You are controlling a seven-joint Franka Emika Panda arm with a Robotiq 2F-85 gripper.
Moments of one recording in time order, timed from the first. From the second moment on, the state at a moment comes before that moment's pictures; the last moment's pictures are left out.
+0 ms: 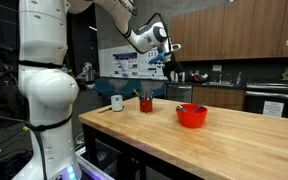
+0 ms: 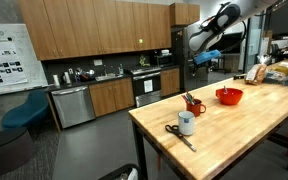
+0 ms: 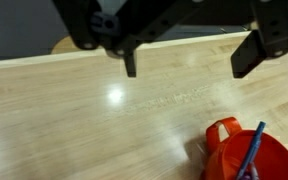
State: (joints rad) arm -0.10 0.10 -0.15 -1.91 -0.36 2.17 0.42
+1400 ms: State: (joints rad) arm -0.03 0.11 -0.06 -1.96 -0.06 2.09 0.40
